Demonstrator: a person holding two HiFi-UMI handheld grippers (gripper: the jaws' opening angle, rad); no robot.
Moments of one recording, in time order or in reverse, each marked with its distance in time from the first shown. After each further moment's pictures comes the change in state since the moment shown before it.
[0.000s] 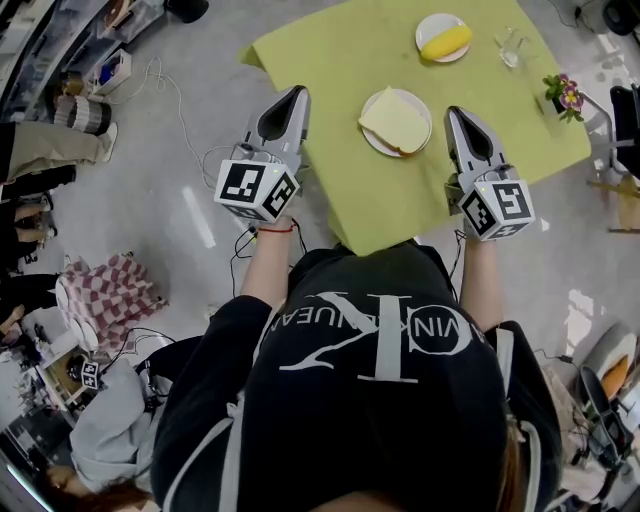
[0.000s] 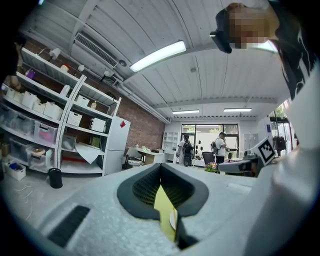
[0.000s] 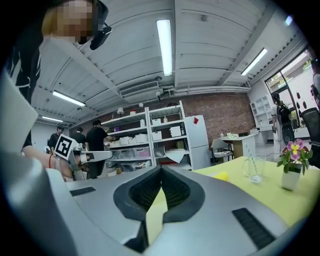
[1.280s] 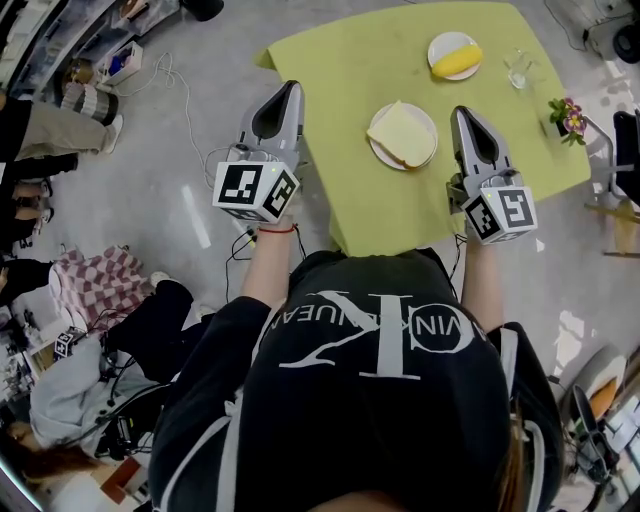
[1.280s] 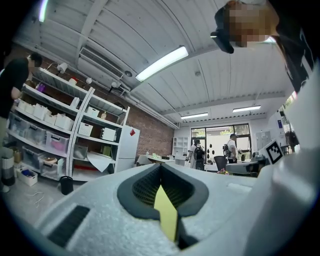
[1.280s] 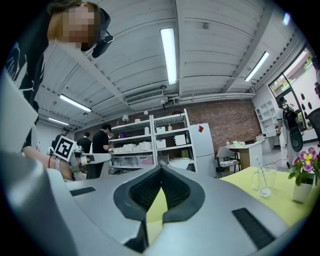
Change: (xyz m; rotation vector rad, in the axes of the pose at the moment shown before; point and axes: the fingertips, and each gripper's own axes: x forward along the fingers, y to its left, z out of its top) left arm -0.014 0.025 0.035 0.028 -0.079 0.127; right arm 0.016 0.010 0.033 -0.027 -0.105 0.054
